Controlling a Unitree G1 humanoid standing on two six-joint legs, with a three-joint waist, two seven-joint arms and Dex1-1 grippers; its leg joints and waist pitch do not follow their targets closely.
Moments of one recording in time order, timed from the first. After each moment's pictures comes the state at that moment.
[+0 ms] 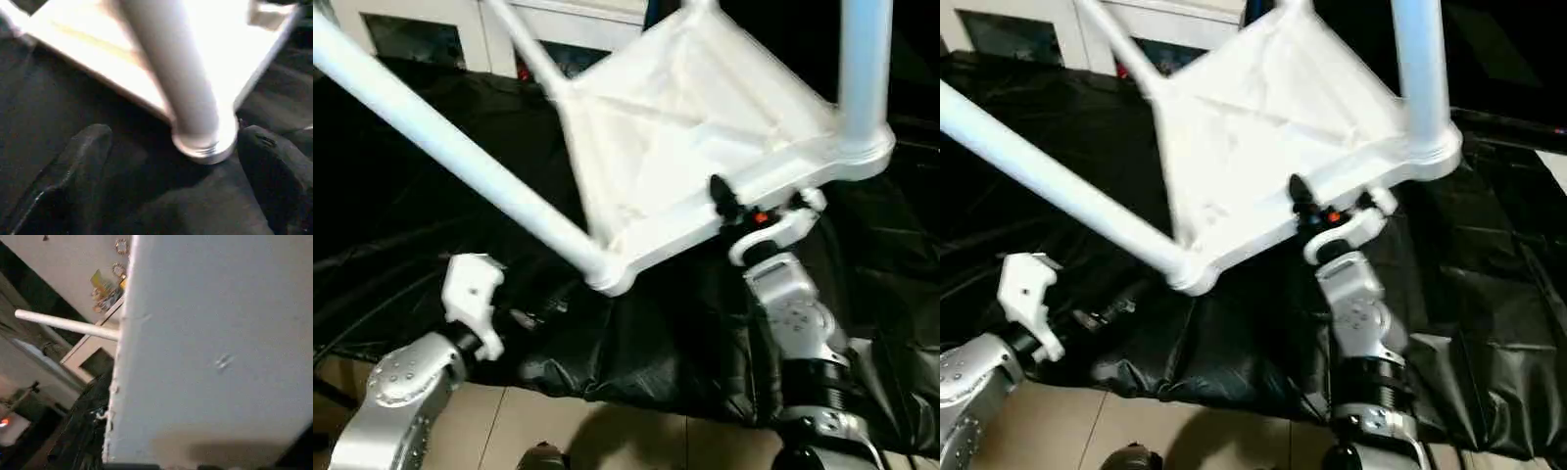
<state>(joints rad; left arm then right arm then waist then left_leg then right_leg) 0.09 0.40 0.02 -0.34 -0.29 0.29 -0.55 -0.48 0.05 -0.35 0.30 0.66 0.33 0.26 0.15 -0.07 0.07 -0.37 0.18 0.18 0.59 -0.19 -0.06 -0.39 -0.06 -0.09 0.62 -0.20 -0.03</state>
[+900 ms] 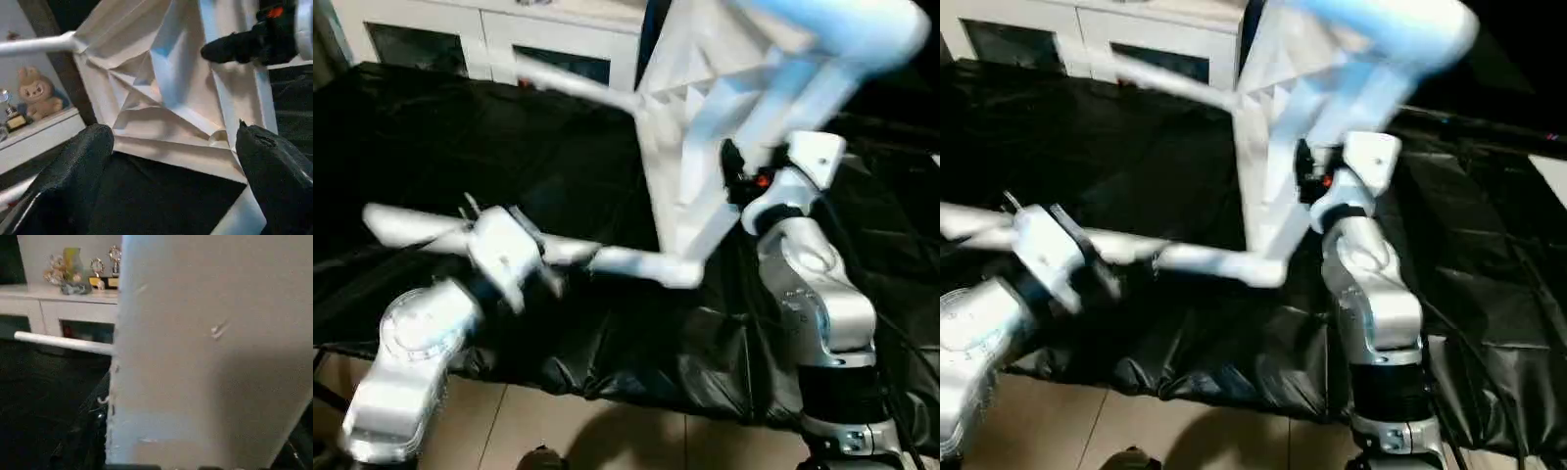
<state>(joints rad) -0.15 0.46 -0.06 -0.38 -0.13 0.08 -0.57 -0.46 -0.09 -0.02 -0.10 0.18 0.43 -0.09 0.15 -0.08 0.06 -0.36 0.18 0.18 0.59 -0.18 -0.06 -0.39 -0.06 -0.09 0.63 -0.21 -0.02</state>
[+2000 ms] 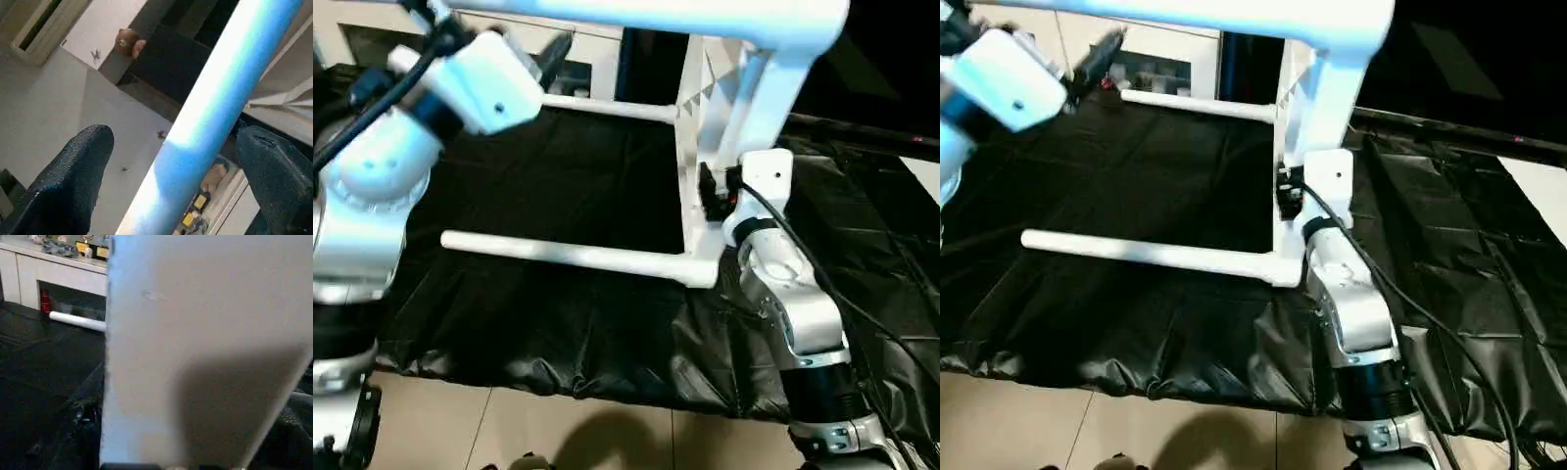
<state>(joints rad) -0.72 0.65 -0.03 -0.10 0.33 -0.11 -0.37 -0.45 -0.06 0.05 0.03 0.05 0.36 -0.06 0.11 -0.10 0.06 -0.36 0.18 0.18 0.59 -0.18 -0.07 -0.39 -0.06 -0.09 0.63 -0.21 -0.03</state>
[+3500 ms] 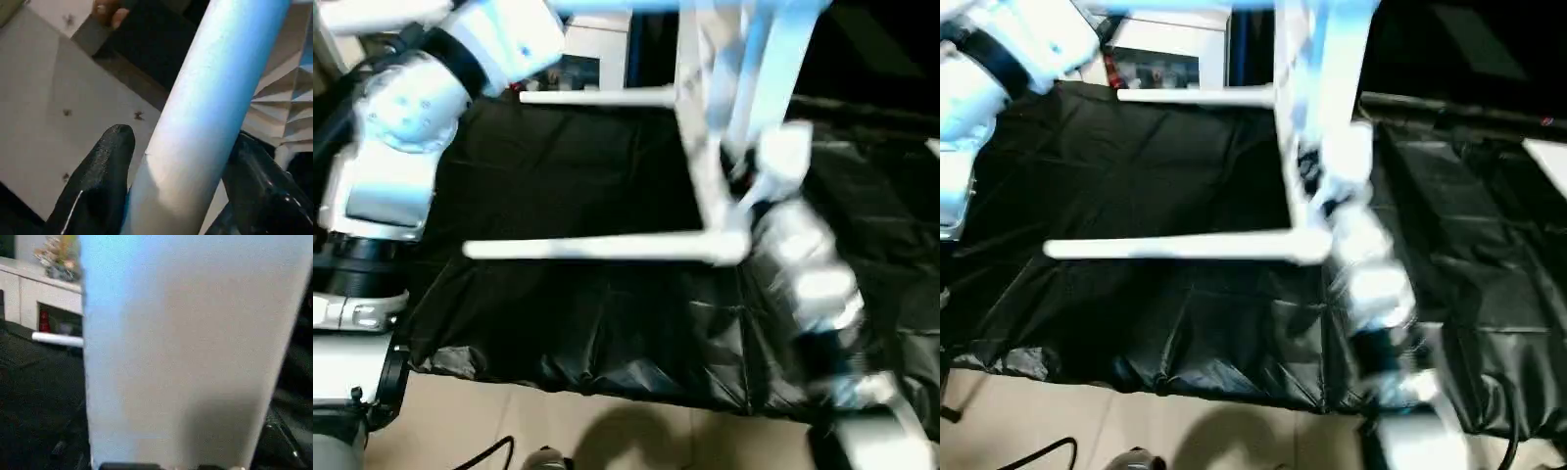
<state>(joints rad) -0.86 0.54 0.01 0.08 0.23 -0.03 -0.43 -0.69 -0.26 -0.02 0.29 0.04 0.16 0.13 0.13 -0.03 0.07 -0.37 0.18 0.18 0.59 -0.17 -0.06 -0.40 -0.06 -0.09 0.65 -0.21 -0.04</state>
